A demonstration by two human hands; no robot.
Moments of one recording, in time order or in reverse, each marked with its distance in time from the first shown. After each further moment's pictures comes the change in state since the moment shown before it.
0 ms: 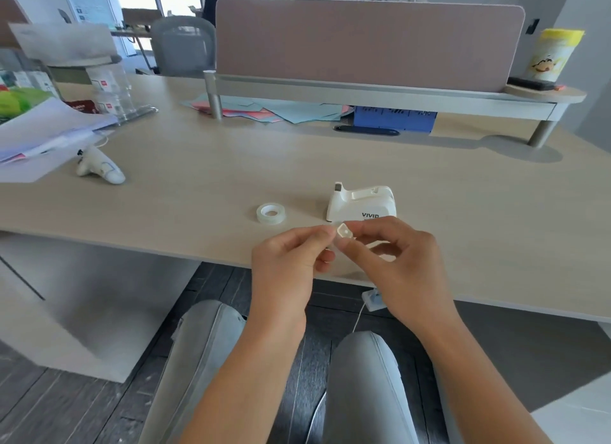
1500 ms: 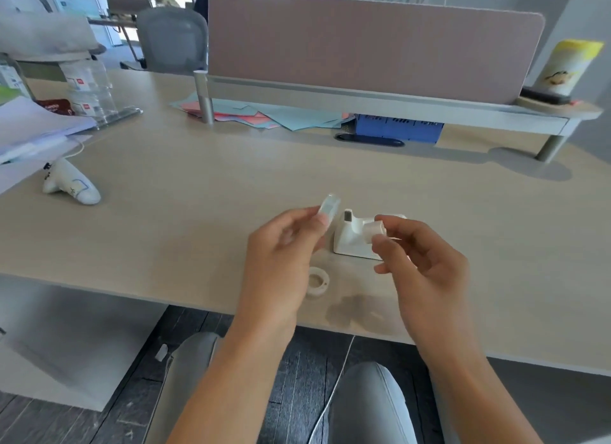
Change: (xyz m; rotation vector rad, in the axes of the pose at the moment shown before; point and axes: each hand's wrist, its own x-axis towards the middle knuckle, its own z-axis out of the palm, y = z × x) left_hand 0.064 0.027 0.002 0.094 -0.071 0.096; right_hand 0.047 0.005 0.013 0.212 0.213 0.073
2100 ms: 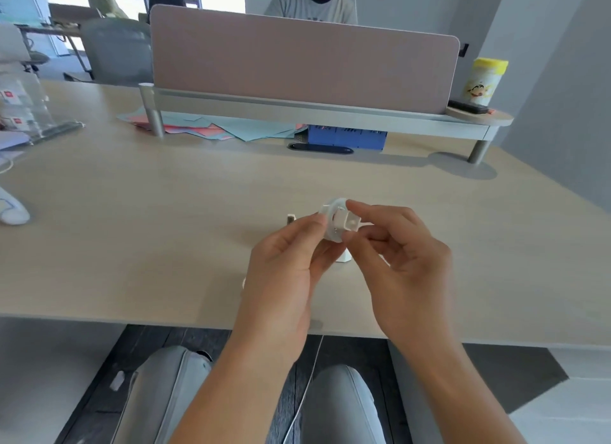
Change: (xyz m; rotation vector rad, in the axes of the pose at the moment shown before) left_hand -0.033 0.003 0.065 -0.436 -0.221 -0.124; right_hand -0.006 -0.027 -0.042 -0.079 0.009 -0.295
